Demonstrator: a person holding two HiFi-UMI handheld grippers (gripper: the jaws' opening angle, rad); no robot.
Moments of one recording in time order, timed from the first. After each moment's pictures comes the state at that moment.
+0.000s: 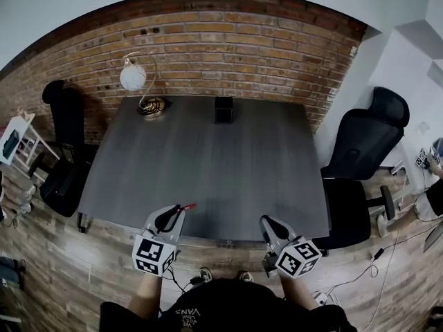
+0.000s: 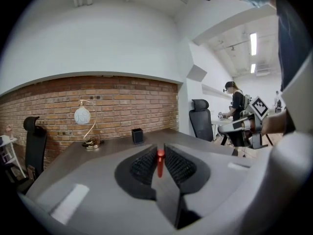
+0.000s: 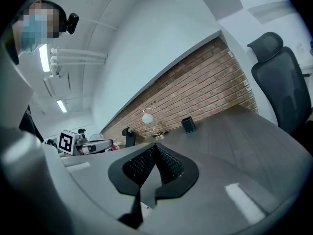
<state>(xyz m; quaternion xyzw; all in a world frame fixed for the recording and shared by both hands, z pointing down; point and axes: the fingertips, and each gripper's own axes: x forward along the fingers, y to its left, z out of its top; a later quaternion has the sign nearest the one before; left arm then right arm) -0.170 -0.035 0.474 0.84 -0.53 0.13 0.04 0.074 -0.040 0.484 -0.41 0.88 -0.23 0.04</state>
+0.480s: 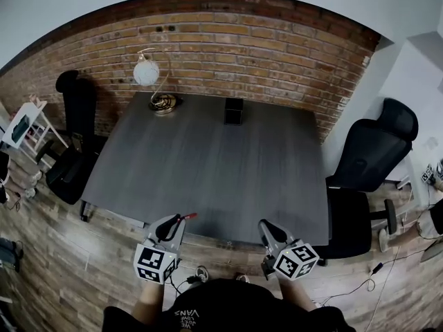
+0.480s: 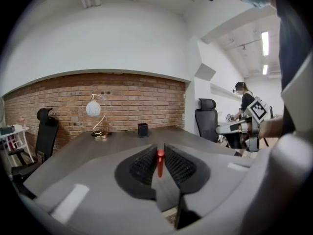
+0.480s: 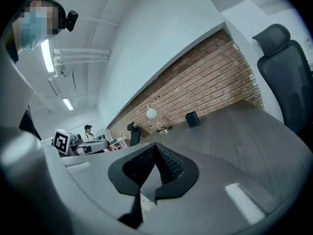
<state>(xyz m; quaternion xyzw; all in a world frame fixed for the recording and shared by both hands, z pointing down) -0.165 0.004 0.490 0.80 -0.58 0.12 0.08 0.075 -0.038 0.500 -0.37 0.90 -0.24 0.02</state>
